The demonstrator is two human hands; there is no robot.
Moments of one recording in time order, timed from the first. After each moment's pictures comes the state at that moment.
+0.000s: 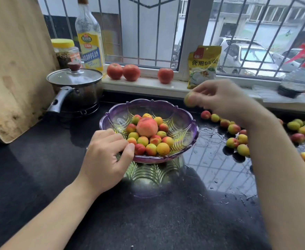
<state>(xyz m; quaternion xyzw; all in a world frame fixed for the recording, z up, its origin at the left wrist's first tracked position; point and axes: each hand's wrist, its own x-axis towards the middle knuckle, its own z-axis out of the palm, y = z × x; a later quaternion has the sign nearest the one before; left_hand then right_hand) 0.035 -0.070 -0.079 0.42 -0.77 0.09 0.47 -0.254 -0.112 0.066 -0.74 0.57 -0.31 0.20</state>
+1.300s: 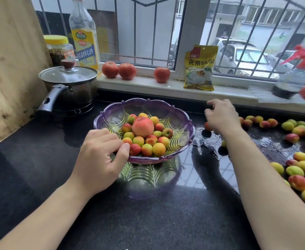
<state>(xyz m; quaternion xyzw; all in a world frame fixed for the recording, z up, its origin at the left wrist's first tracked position) 0.036 -0.072 -0.080 0.43 -0.77 0.08 0.47 -0.293 -0.181 -0.021 -0.59 0.76 -0.27 0.00</state>
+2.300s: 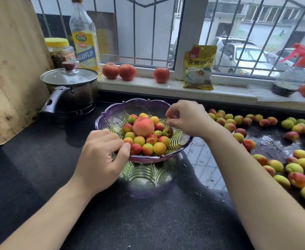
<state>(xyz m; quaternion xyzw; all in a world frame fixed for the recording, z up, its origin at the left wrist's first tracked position) 0.036 -0.071 -0.078 0.42 -0.77 0.08 0.47 -0.220 -0.153 0.004 -0.80 0.57 -0.17 0.00</state>
